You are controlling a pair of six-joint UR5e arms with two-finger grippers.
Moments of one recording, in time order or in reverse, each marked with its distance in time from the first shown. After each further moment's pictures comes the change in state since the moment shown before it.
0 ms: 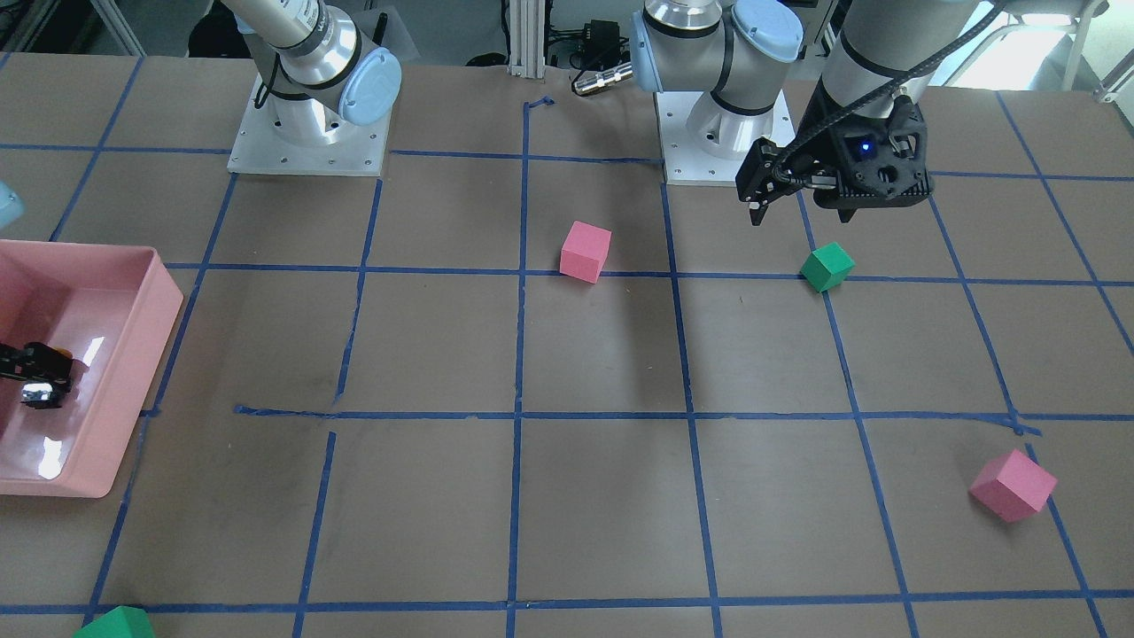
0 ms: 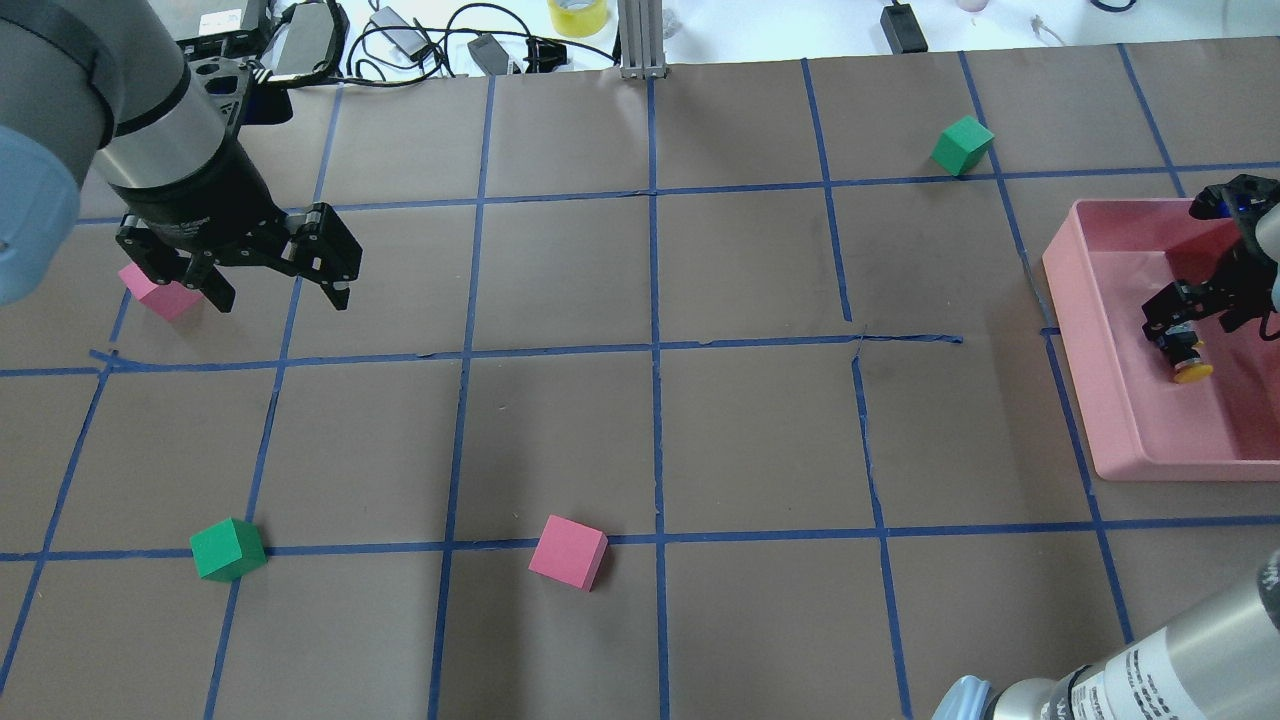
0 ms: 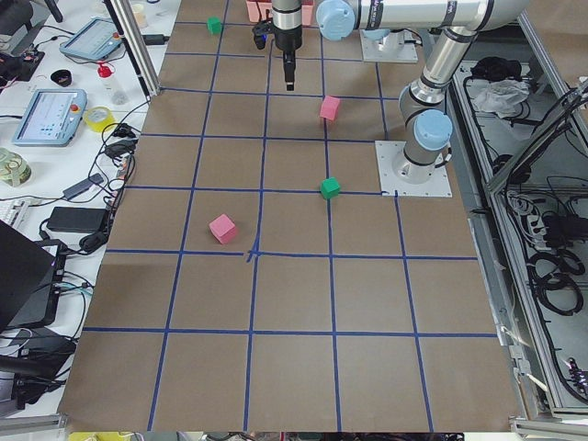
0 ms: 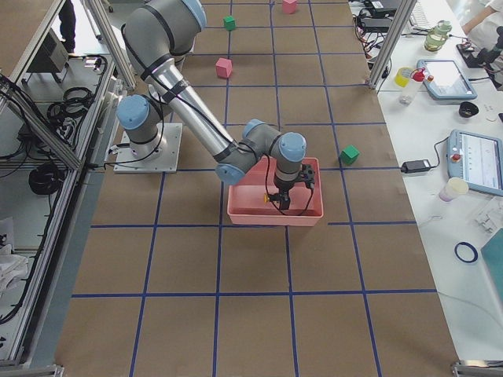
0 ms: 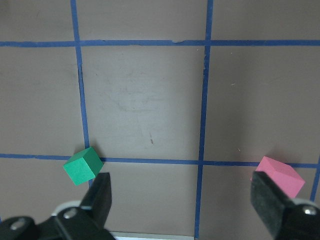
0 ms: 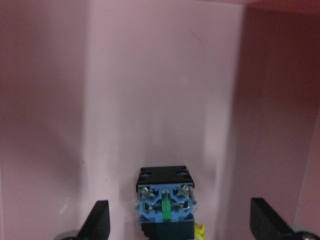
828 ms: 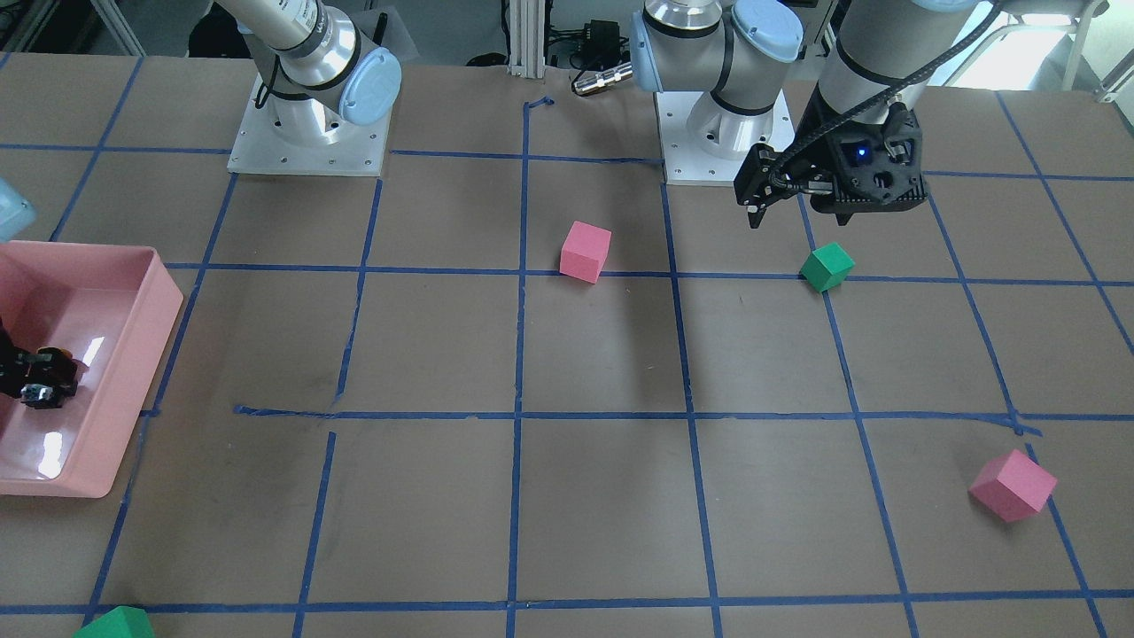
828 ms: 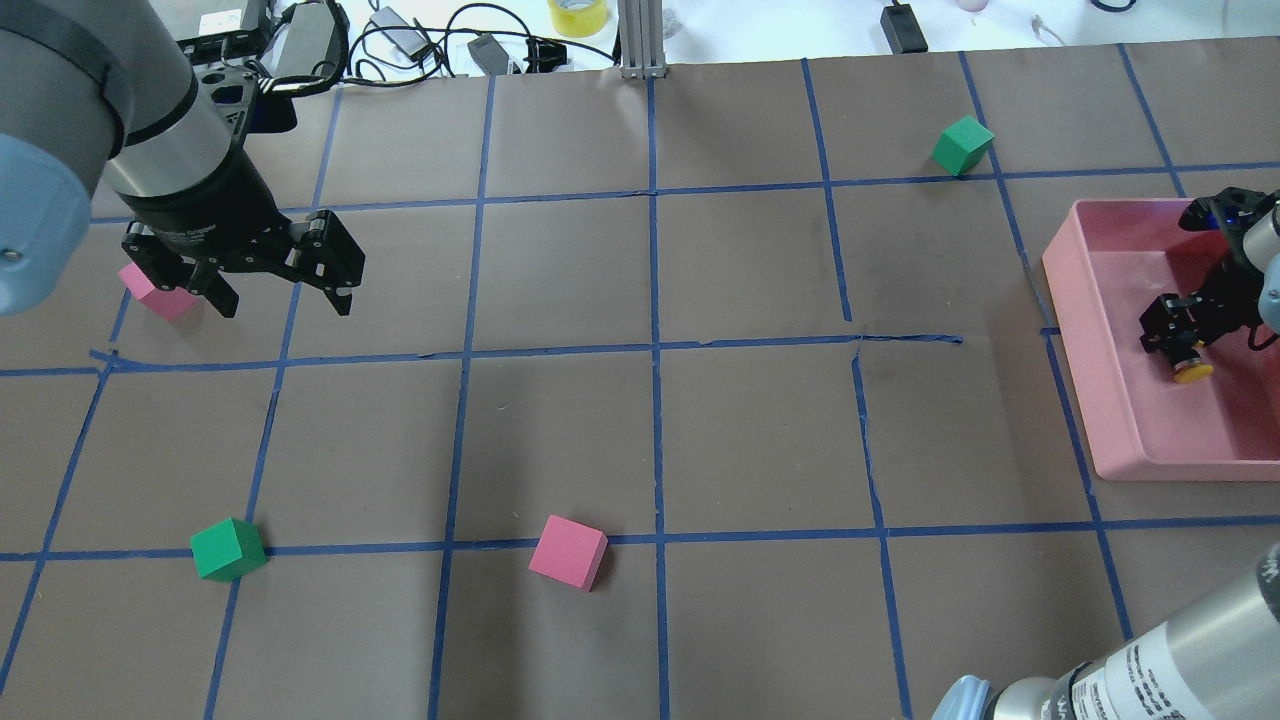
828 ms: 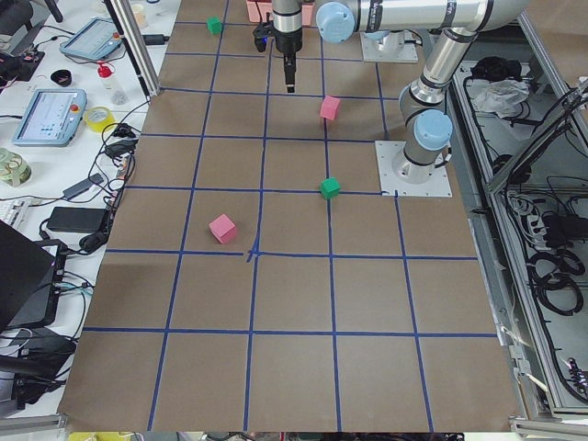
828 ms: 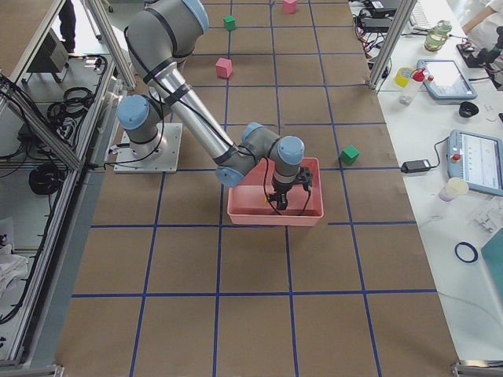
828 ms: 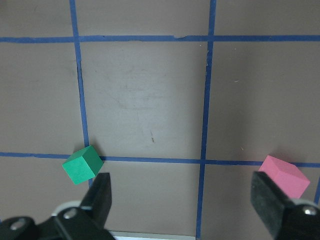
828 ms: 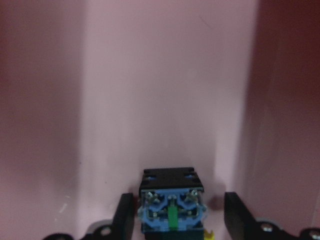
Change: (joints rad) left arm 0.000 0.001 -0.008 0.011 0.001 -0.001; right arm 0.000 0.017 0.013 -0.019 -0.003 0.001
